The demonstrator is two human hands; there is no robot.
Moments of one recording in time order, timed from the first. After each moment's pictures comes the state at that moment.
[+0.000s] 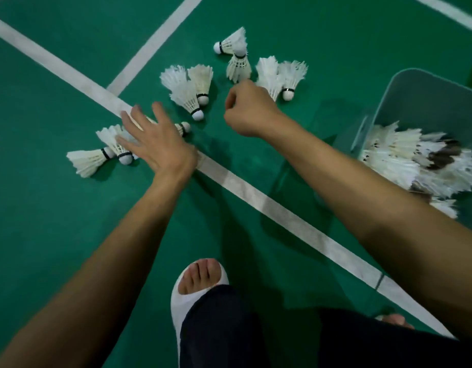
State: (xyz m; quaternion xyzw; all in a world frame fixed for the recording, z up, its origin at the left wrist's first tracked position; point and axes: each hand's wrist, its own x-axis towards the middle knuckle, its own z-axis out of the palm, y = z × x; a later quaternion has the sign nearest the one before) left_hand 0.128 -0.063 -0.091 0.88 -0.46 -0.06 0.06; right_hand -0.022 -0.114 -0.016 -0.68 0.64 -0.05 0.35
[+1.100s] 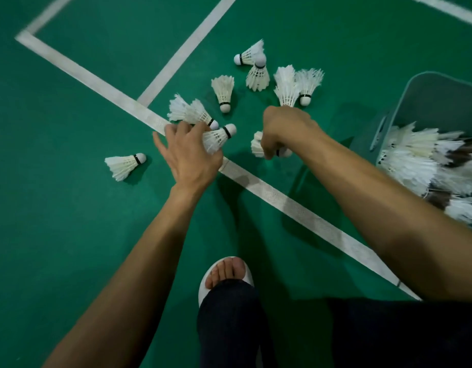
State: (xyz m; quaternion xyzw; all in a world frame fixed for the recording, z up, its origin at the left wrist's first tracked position) left_hand 0.154 -0.038 -0.082 0.78 -0.60 -0.06 0.14; right_hand -0.020 -0.101 0.000 -0.69 0.64 0.20 0.27
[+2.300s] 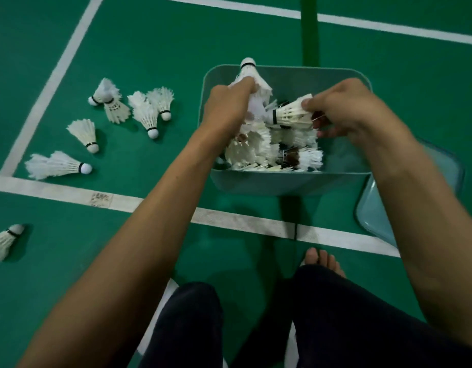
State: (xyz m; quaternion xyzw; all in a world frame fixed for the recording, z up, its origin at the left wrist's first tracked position) left_hand -0.168 -0.040 0.043 0.55 -0.54 -0.59 0.25; right_hand -0.336 0.040 0.083 -0.28 0.83 -0.30 0.39
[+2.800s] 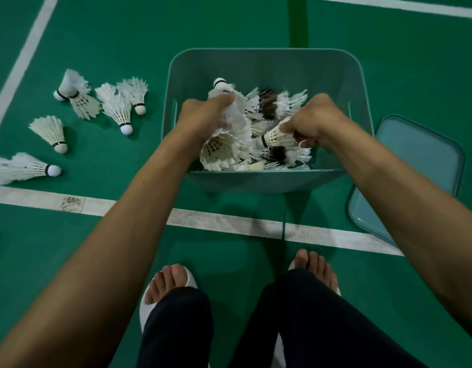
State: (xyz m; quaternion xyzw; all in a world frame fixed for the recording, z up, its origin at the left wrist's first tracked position) left_hand -0.178 -0.040 0.009 0.59 -0.53 -0.59 0.15; right_hand -0.369 0.027 0.005 -0.27 0.85 -0.20 0.40
